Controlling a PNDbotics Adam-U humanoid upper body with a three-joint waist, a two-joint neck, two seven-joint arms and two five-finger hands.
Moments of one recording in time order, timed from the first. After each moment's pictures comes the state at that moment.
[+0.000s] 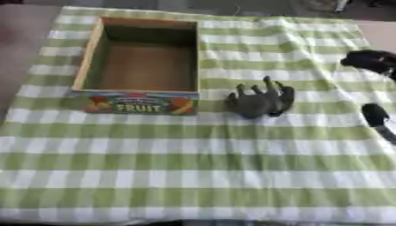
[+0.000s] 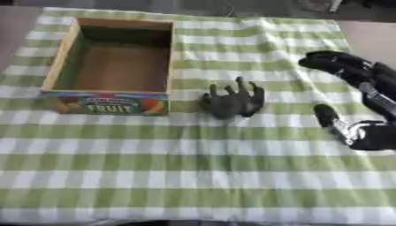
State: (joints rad) left arm -0.07 0.10 0.41 -1.98 0.09 -0.30 0.15; right arm -0.02 -0.84 -0.13 -1.98 0.42 -0.57 0.18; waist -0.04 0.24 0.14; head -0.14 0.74
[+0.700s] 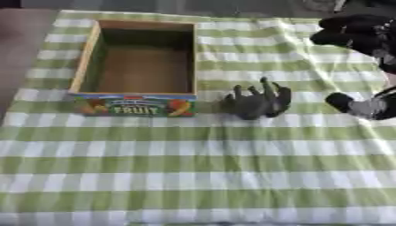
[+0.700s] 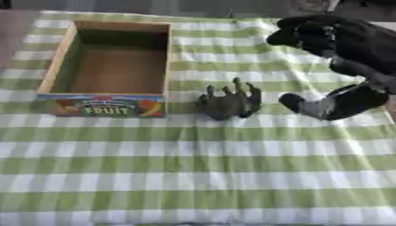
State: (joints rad) left arm -0.07 0.10 0.39 -1.98 0.10 -0.29 0.13; right arm -0.21 -1.04 0.04 -1.98 0.55 -0.42 0.22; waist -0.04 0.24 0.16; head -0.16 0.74
